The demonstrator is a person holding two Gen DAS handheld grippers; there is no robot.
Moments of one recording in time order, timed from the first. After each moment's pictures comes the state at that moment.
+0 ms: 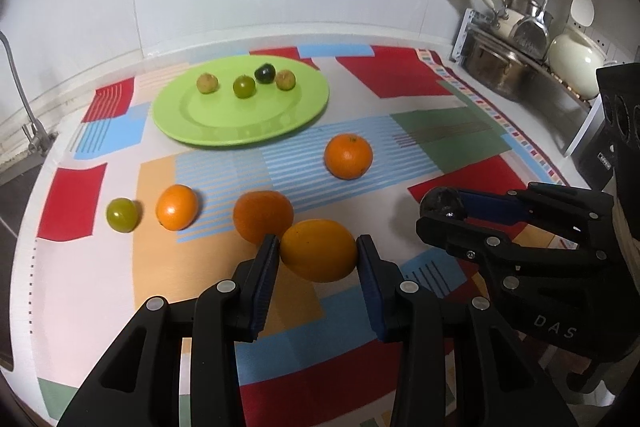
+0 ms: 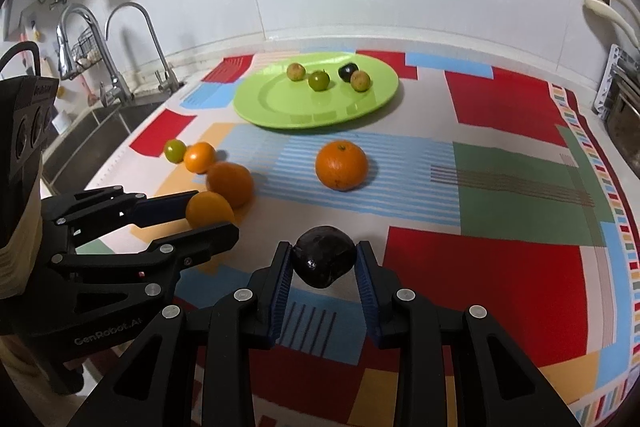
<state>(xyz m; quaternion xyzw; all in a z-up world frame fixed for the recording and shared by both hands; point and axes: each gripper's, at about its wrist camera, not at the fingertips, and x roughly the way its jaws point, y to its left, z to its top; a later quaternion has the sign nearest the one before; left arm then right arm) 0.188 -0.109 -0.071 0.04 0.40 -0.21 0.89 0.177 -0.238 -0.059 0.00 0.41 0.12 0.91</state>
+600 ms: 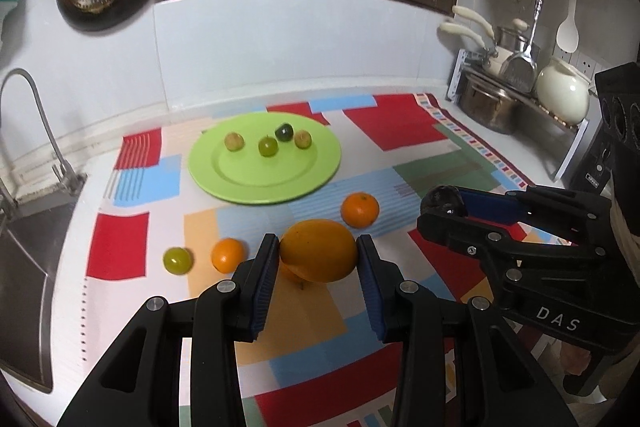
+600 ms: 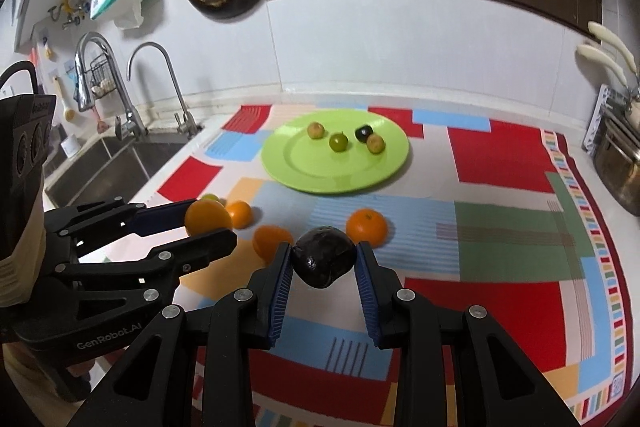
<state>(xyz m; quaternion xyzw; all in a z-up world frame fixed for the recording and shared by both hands) 0.176 -0.080 -0.017 0.04 0.34 -0.21 0.91 0.165 -0.212 -0.003 0.00 0.34 0.12 0.93</state>
